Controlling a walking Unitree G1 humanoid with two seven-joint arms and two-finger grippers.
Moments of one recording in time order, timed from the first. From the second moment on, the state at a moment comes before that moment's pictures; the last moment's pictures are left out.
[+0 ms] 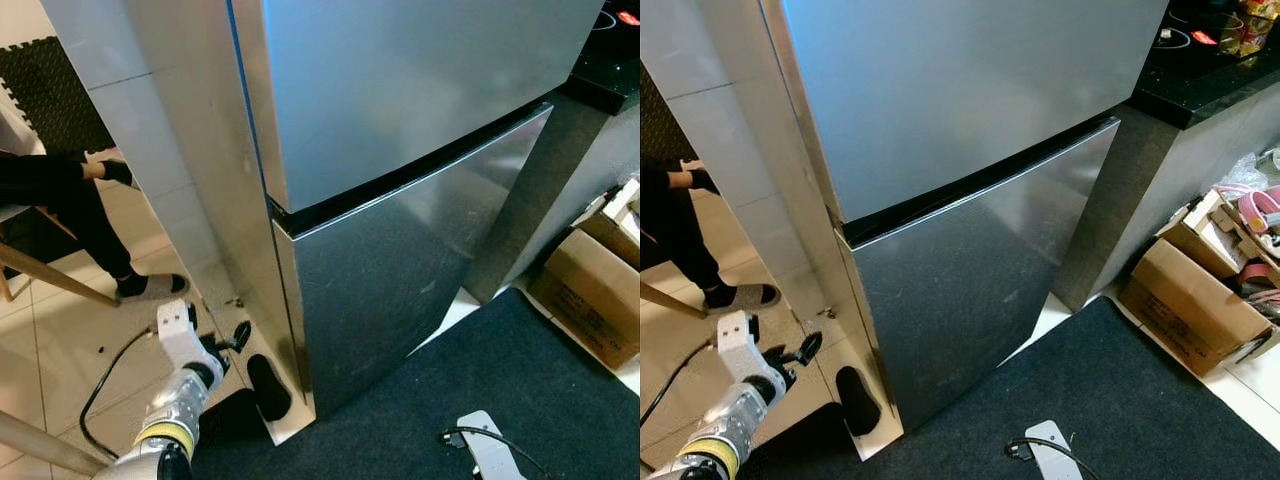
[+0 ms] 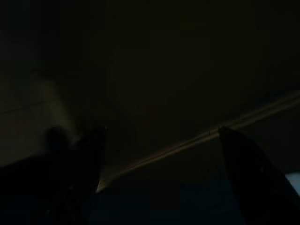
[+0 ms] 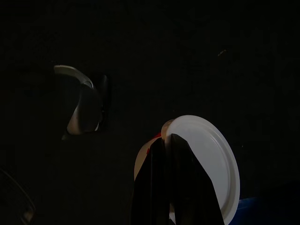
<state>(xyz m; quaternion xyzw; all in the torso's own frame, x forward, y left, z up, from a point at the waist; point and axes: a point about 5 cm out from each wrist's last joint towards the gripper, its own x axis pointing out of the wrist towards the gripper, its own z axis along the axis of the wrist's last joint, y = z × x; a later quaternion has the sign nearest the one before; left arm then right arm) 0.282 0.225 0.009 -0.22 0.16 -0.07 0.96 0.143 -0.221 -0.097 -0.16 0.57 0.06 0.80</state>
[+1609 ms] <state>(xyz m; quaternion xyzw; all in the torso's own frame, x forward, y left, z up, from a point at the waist) 0.271 0.093 0.095 -0.14 0.02 -0.66 0.74 0.146 -0.219 -0.096 -0.15 0.57 0.06 0.81</state>
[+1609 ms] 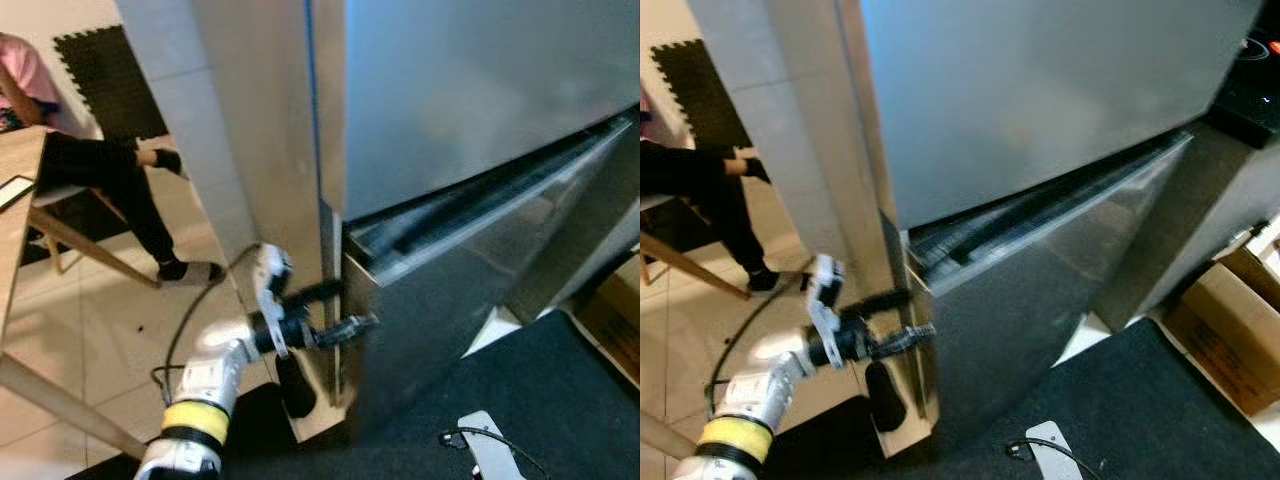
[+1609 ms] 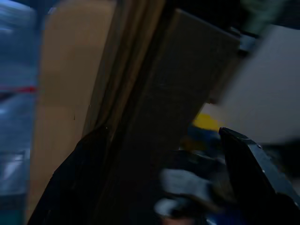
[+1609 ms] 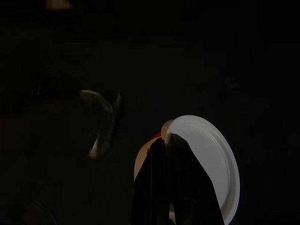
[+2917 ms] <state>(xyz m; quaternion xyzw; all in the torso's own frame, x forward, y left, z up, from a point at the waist) 0.155 0.254 -0.078 -0.14 0.42 0.10 0.89 0.134 -0.214 -0.101 -0.15 0.58 0.07 0.80</state>
